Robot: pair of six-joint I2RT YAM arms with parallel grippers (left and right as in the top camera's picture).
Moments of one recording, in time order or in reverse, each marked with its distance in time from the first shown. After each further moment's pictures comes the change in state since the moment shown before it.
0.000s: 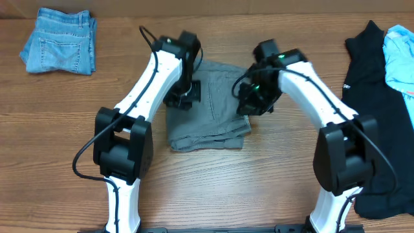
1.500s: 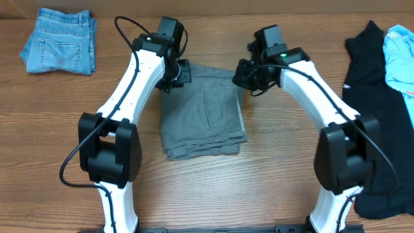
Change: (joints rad) left arm 0.096 -0.053 -0.021 0.293 -0.047 -0.020; right arm -0.005 0.022 0.020 0.404 0.088 0.130
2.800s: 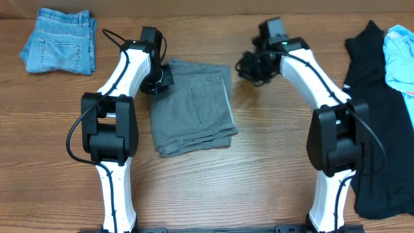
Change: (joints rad) left arm 0.138 0.209 0.027 0.061 -0.011 0.000; right arm -0.042 0.137 0.184 -0.061 0.000 -0.026
